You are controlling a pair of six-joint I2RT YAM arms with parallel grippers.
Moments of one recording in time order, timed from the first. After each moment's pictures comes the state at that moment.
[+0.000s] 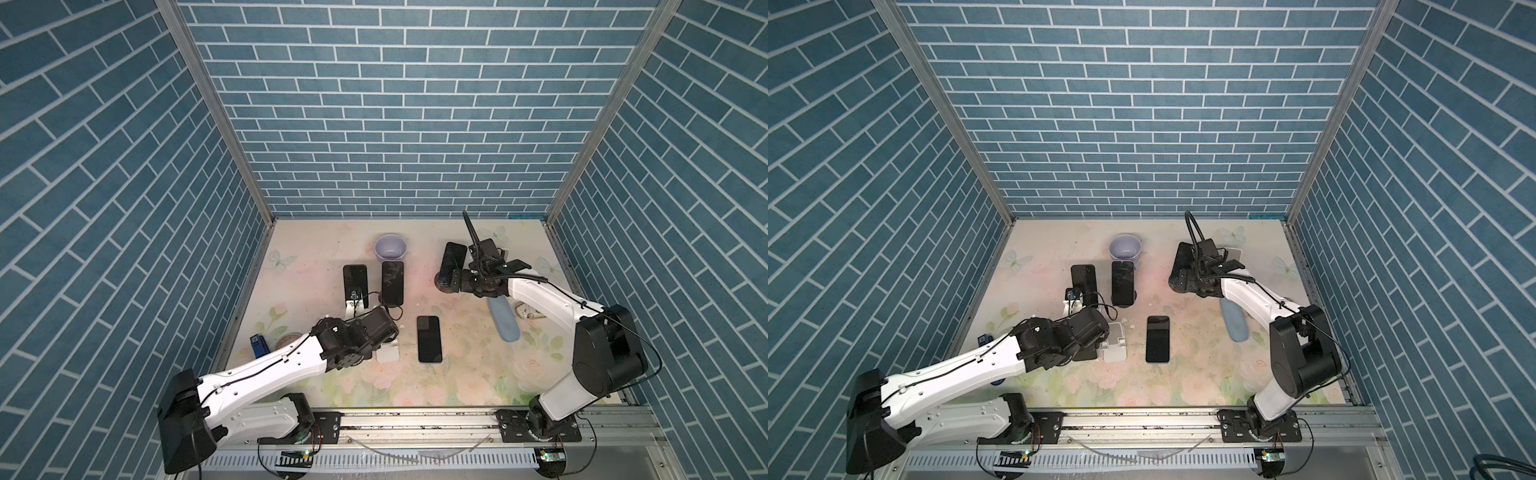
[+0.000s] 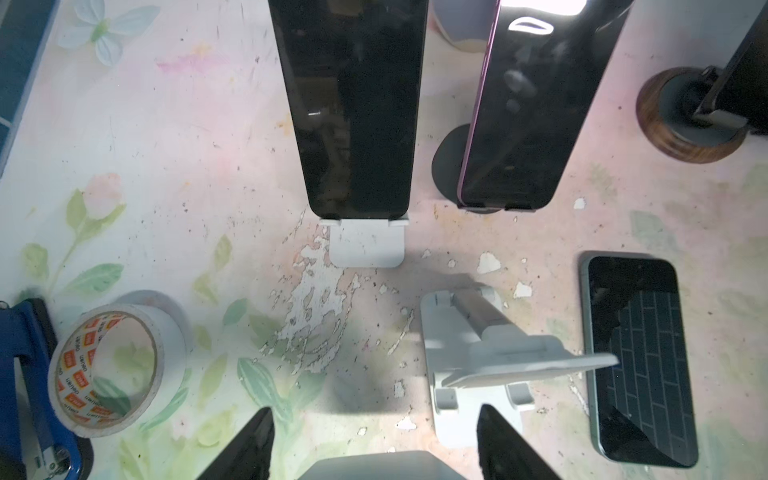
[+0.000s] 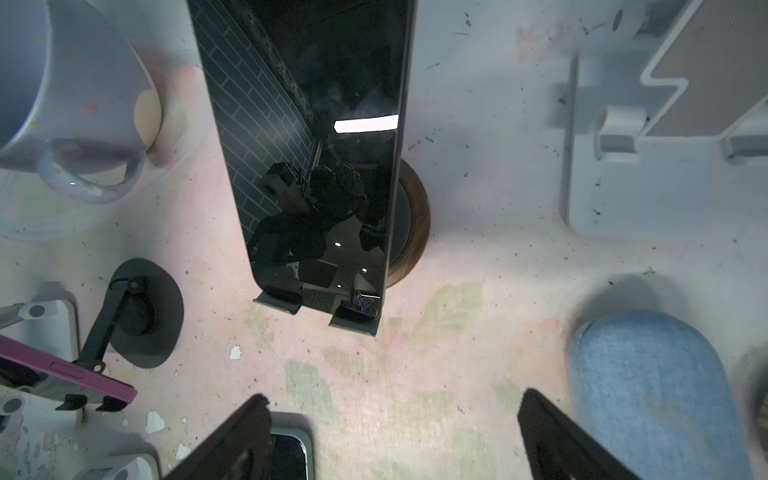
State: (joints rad) left arm -1.00 1.13 0.86 -0.95 -0.54 -0.95; right arm 0.47 1.60 1.14 -0.58 0.01 0.47
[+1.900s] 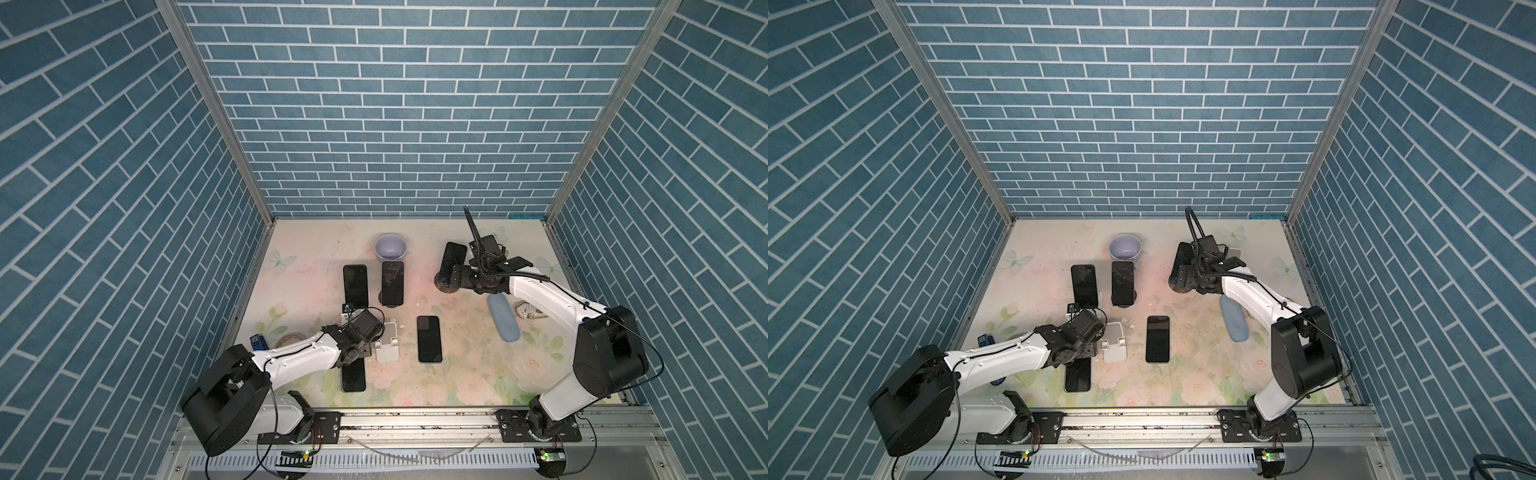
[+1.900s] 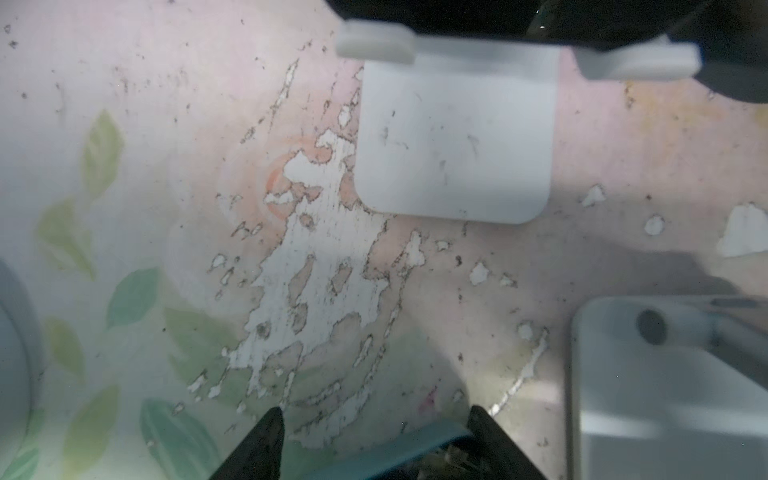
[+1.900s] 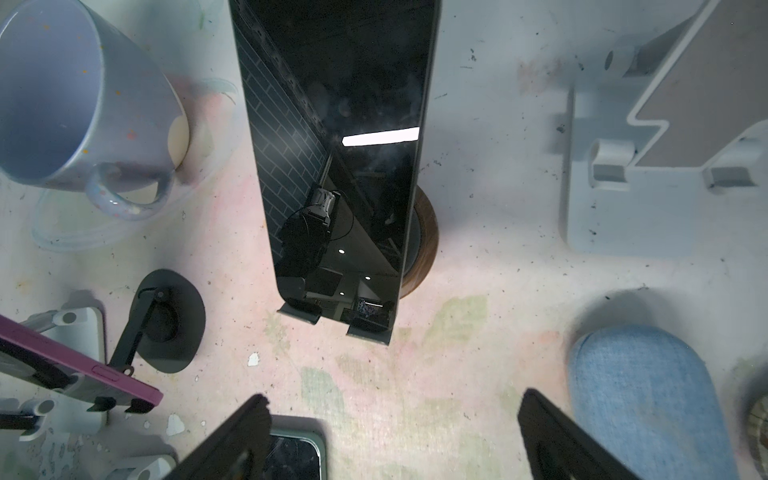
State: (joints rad) left arm -0.76 1.32 0.54 -0.48 -0.36 -0.82; right arm 0.47 1.59 1.17 -0.59 0.01 0.47
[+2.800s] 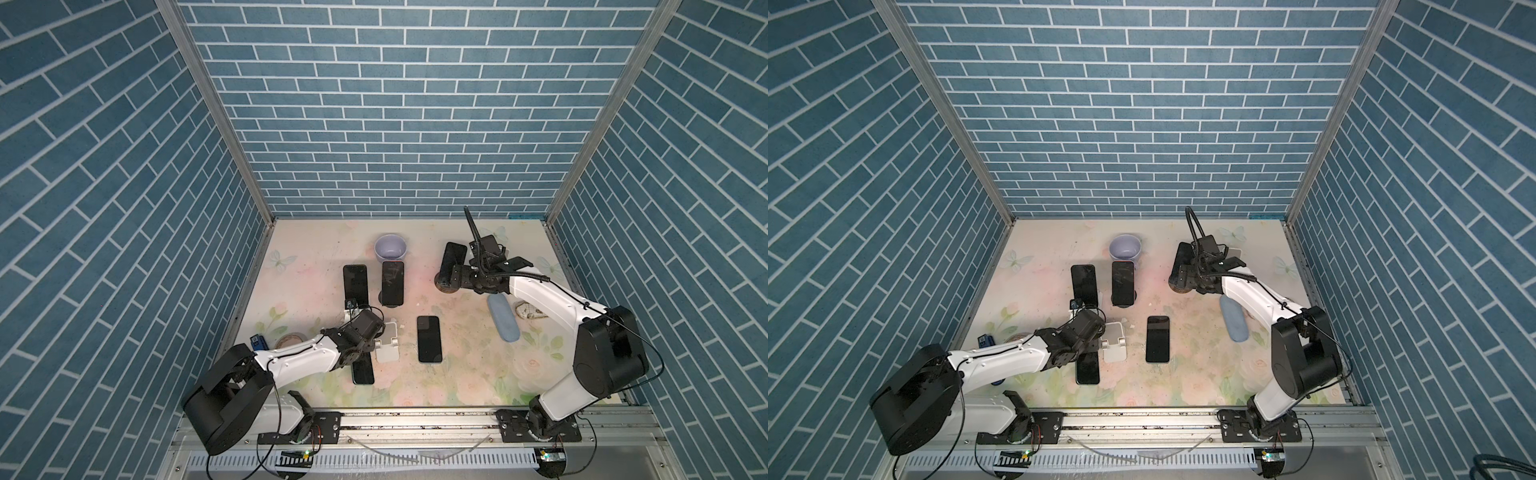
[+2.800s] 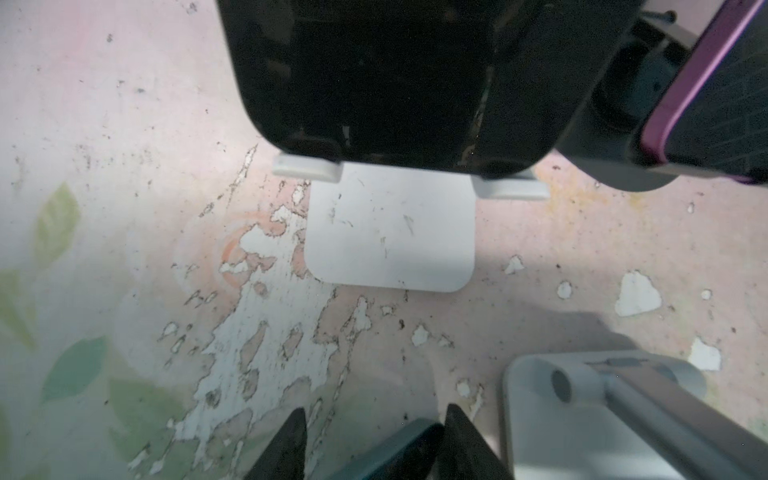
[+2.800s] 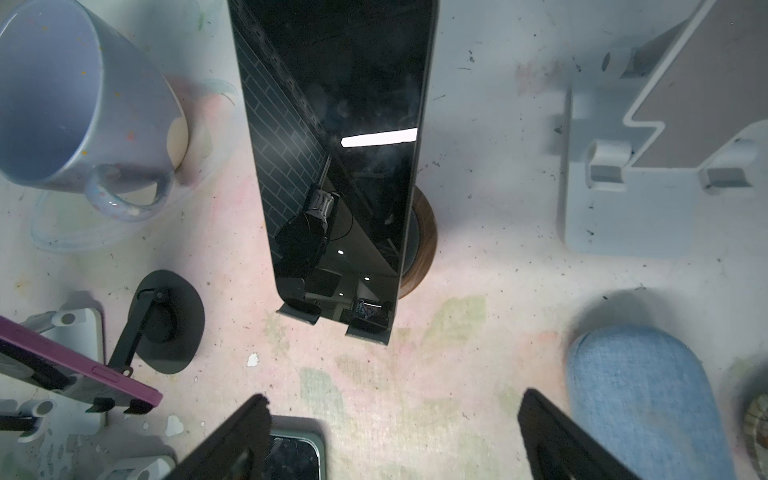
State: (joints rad) left arm -0.76 1.32 0.49 -0.29 -0.38 -0.80; right arm 0.47 1.59 1.17 -0.59 0.01 0.47
